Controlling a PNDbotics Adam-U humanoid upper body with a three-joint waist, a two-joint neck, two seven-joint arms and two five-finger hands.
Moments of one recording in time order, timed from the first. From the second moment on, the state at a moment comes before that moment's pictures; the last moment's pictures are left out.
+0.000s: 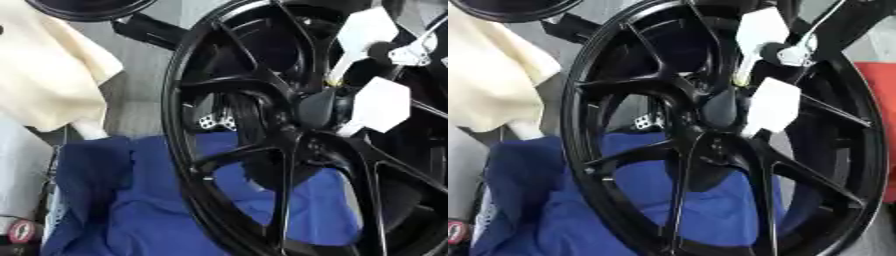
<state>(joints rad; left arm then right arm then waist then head) -0.25 0.56 0.17 -1.99 0.32 -0.06 0.39 -1.18 -0.79 0.43 -1.64 0.27 0.12 0.79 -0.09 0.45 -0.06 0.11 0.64</state>
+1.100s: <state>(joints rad) -0.22 0.55 0.18 -1.99 0.32 -0.05 0.40 -0.97 -0.86 -0.10 -1.29 0.62 0.27 0.33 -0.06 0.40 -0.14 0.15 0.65</state>
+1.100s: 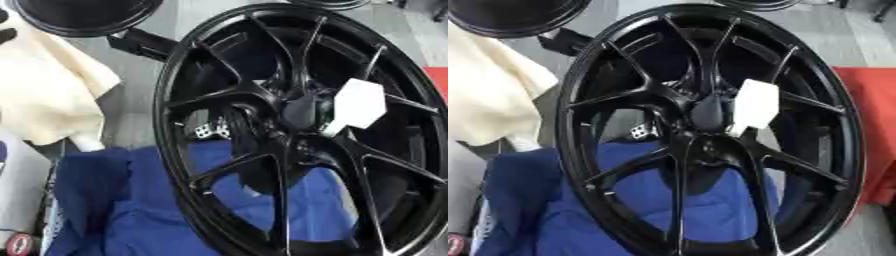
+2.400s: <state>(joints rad) -0.21 0.54 0.19 -1.99 0.32 -0.06 0.41 -0.75 -0.81 -0.26 -1.27 0.68 0.38 0.13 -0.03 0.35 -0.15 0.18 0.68</state>
